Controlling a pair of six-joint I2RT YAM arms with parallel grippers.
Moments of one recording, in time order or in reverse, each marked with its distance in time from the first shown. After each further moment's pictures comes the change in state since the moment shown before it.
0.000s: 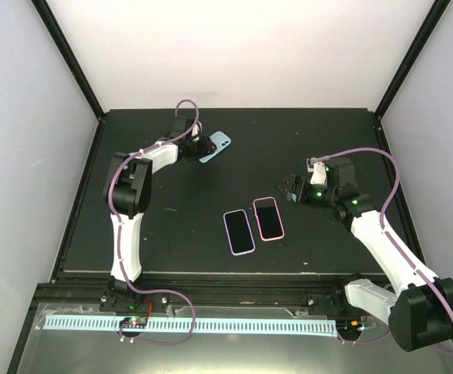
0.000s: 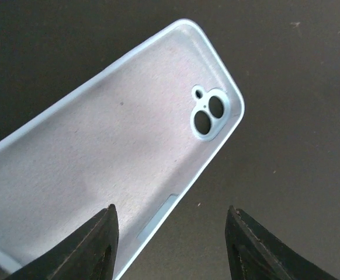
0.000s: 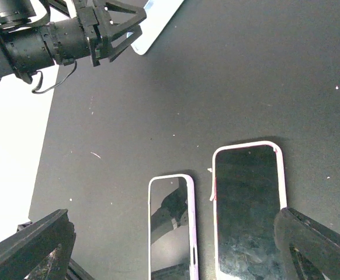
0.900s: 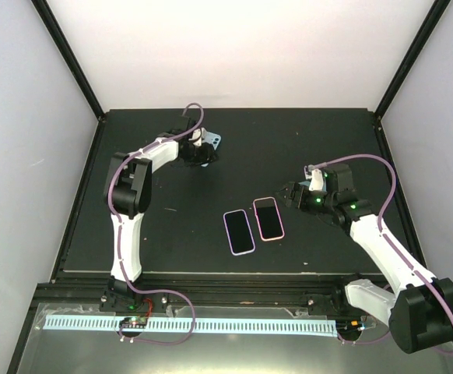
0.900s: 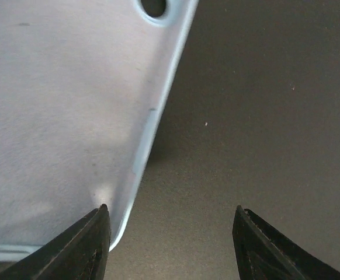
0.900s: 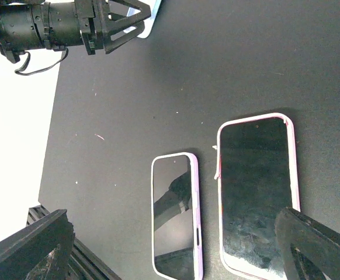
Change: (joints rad) left arm -0.007 0.003 0.061 -0.270 0.077 0.175; right arm 0.000 -0.011 -0.069 0.019 -0.060 0.011
